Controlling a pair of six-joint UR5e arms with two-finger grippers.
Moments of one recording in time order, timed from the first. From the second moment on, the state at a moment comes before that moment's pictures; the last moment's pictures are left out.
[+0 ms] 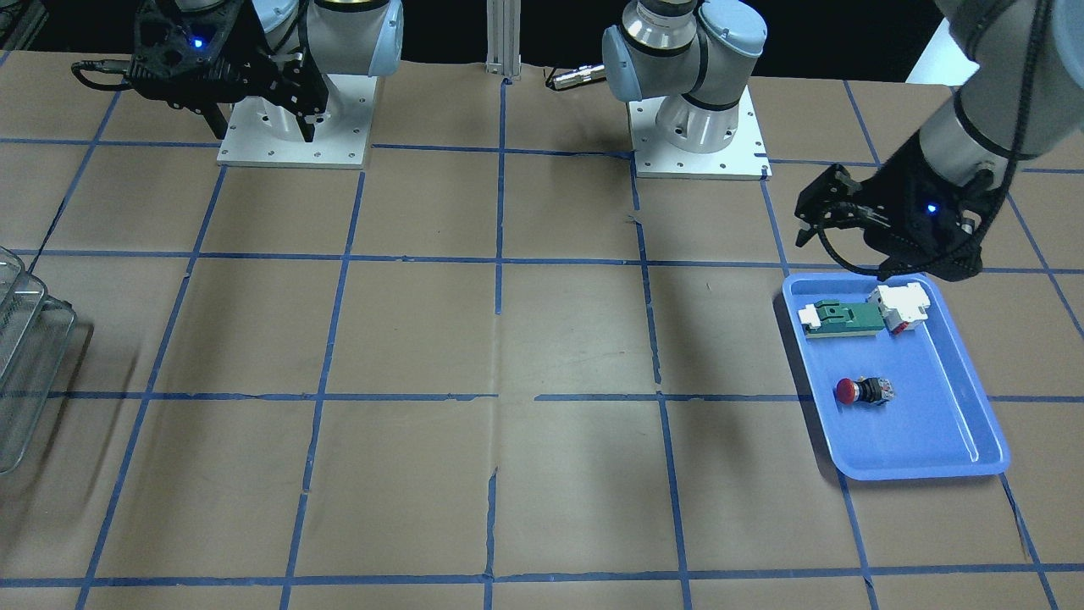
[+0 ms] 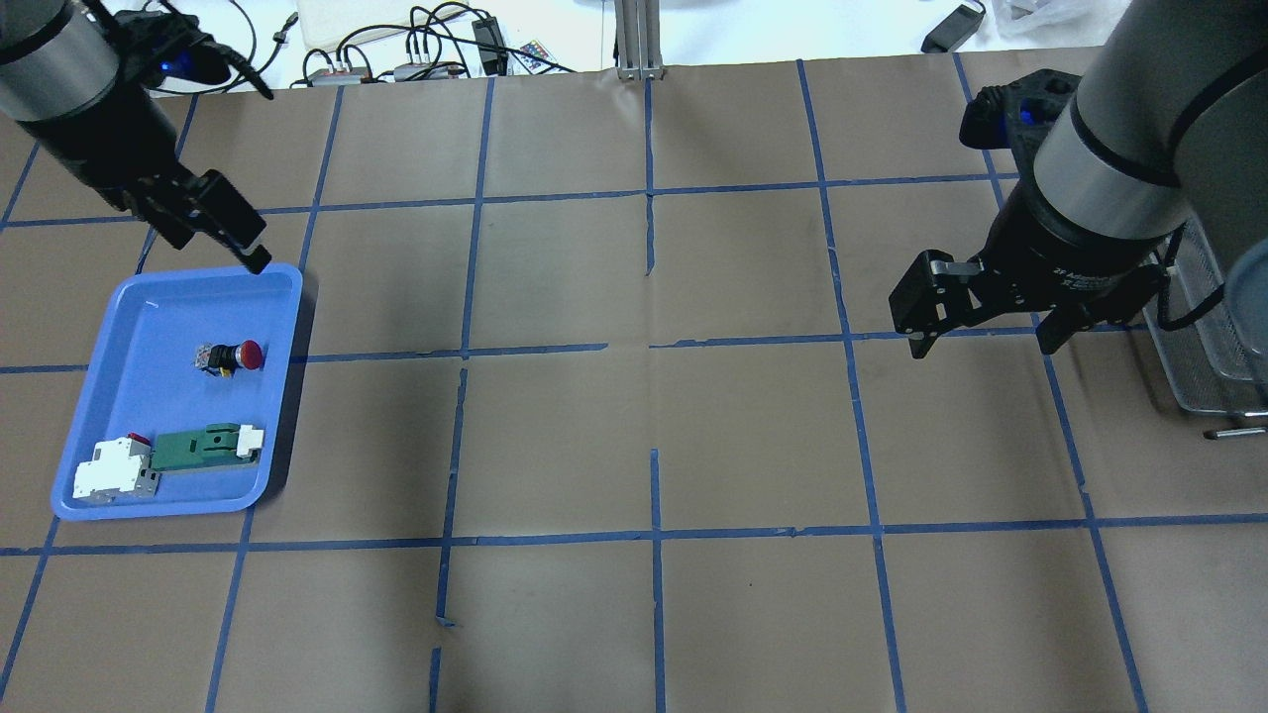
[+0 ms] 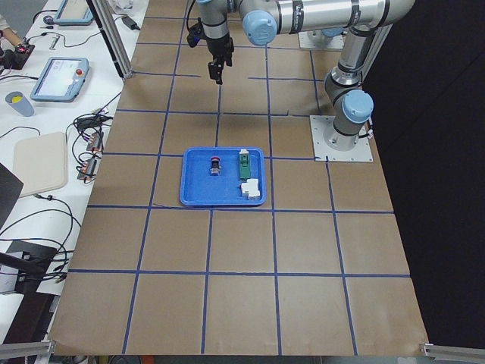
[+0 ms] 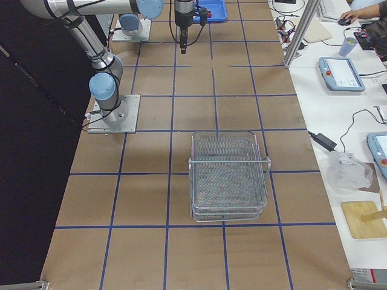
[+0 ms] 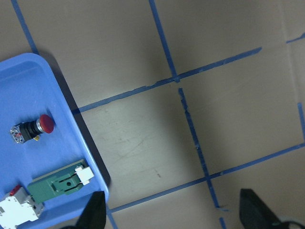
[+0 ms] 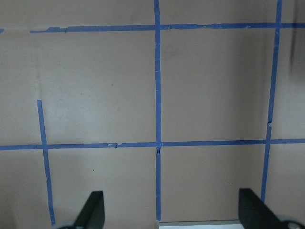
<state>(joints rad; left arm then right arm) -1.26 -1.66 -1.55 -1.61 1.55 0.79 1.56 -1.81 1.76 -1.49 -1.58 0.00</state>
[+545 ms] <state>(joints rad) -1.05 -1.79 -1.66 -1.29 1.55 1.45 1.56 -1.80 1.76 -1.50 -1.57 0.01</state>
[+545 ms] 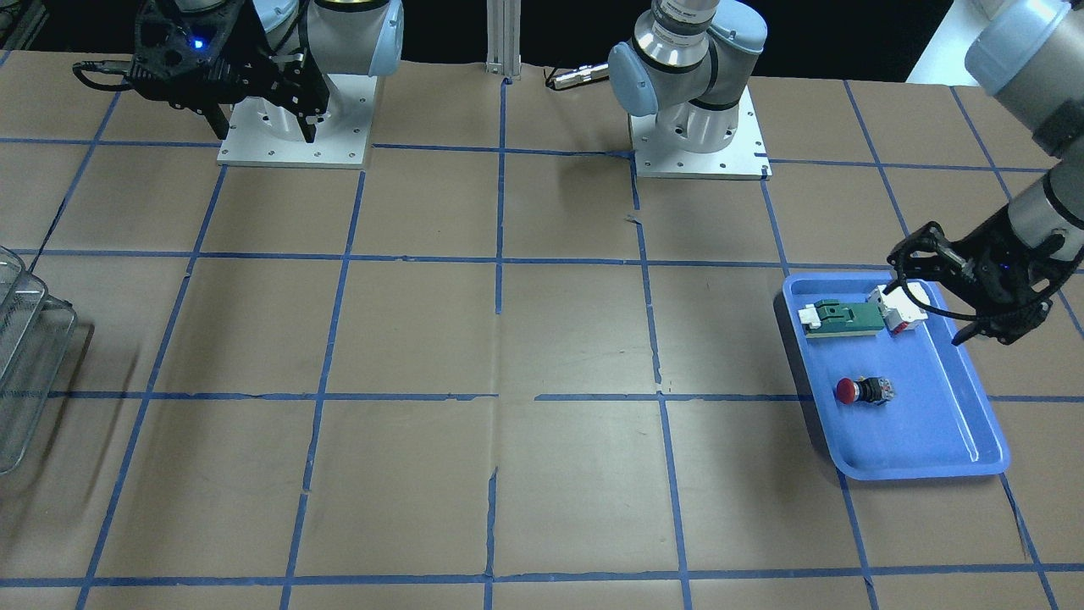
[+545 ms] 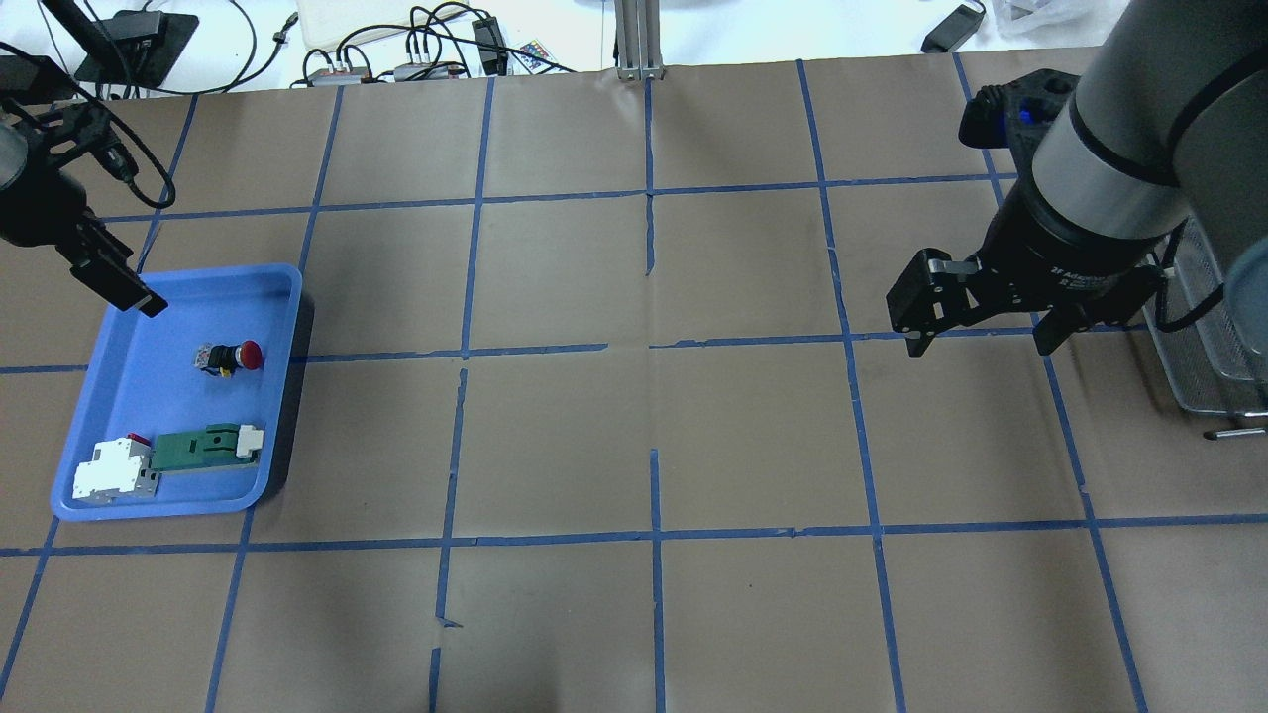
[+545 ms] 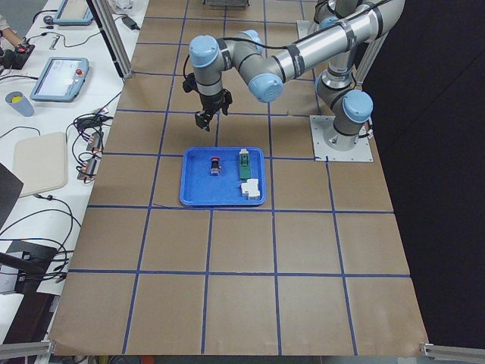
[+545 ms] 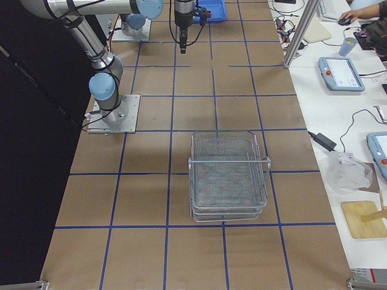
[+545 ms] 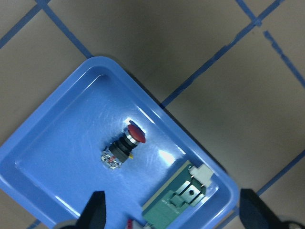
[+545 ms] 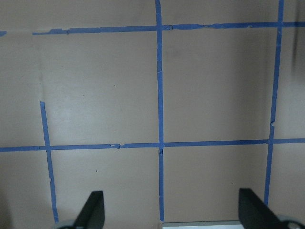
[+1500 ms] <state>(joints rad) -0.99 -1.96 -1.91 -0.81 1.54 2.11 1.55 -1.73 1.76 -1.74 -1.25 -0.62</state>
